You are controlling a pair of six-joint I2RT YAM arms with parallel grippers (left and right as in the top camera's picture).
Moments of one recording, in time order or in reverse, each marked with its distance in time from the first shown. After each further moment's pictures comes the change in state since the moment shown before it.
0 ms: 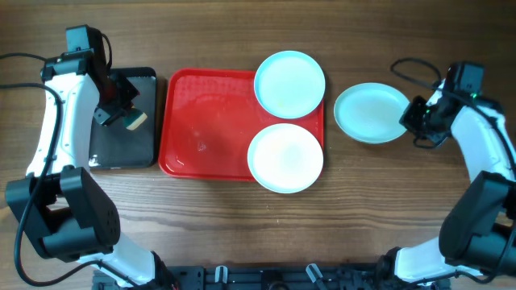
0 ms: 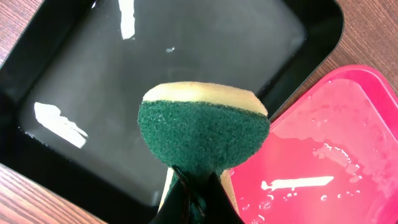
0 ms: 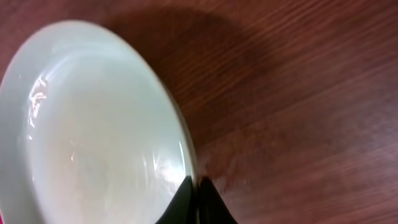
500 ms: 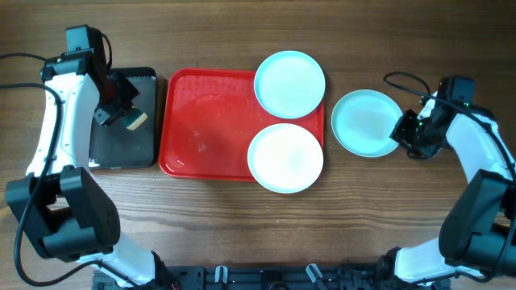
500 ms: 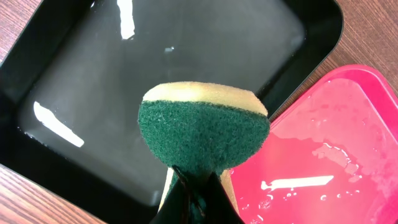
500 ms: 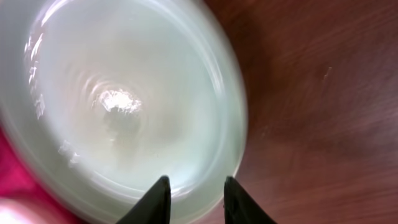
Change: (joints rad) left arm 0.000 0.000 0.000 -0.001 0.000 0.000; right arm 0.002 -0.003 -0.016 -0.136 -0.112 -0.003
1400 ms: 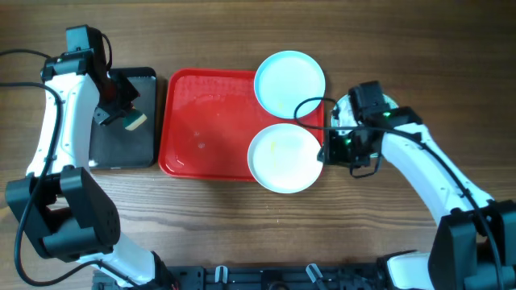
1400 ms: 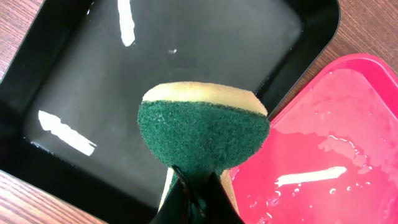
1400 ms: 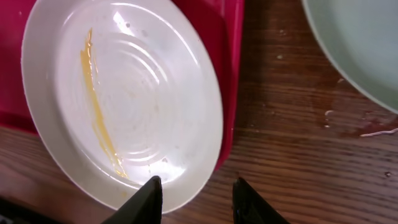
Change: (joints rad) left arm 0.000 0.000 0.000 0.000 0.000 0.069; right arm 0.526 -0.135 -0.091 -0.058 -0.091 -0.005
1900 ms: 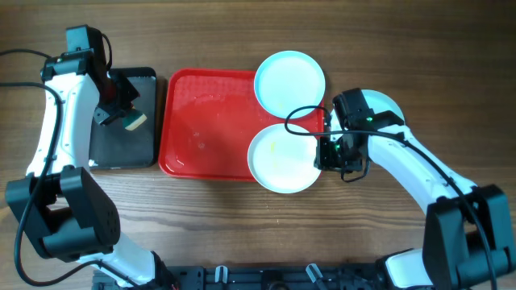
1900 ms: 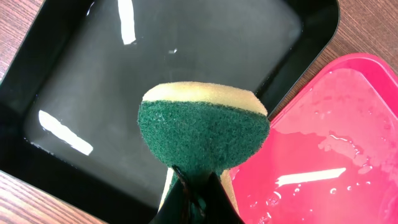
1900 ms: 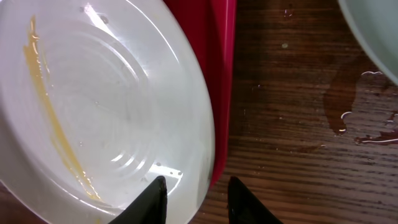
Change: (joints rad) left arm 0.000 0.000 0.000 0.000 0.000 0.003; right arm 0.060 0.065 -0.035 0.057 0.068 0.070
